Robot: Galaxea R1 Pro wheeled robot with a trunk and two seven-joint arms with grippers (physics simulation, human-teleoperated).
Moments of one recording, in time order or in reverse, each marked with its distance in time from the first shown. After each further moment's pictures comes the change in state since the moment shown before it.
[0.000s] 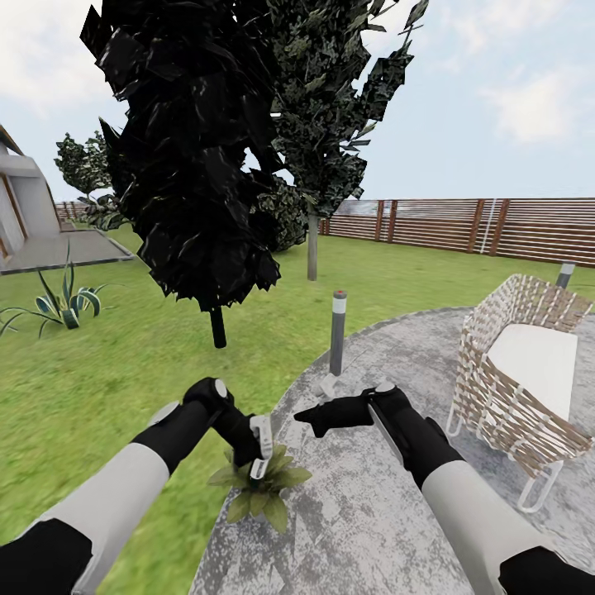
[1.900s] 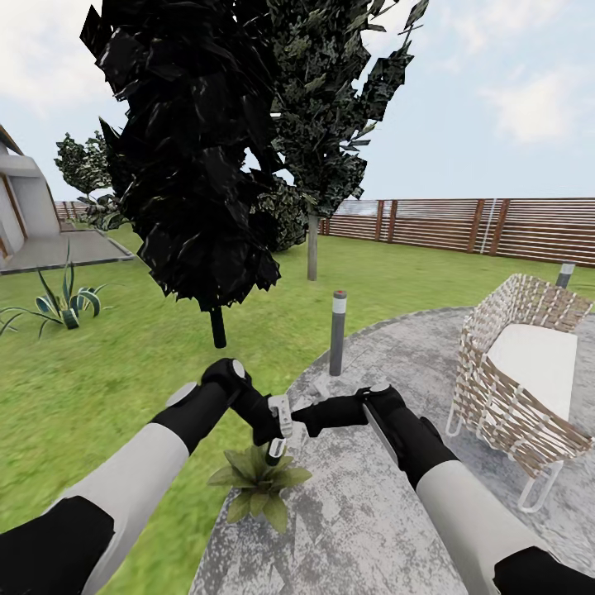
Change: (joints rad) left arm -0.076 -0.076 -0.003 0.000 -0.013 0.046 0.005; right arm 0.000 0.023 0.000 -0.005 0.000 0.000 0.000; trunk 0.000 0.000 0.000
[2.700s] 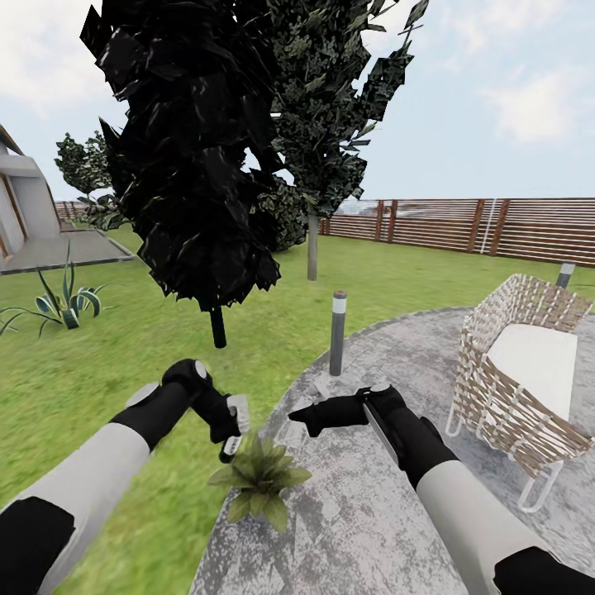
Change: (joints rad) left arm 0.000 0.162 0.007 0.010 -0.025 -0.002 0.002; right arm 0.000 -0.002 0.000 0.000 0.000 0.000 0.000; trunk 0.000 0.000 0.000
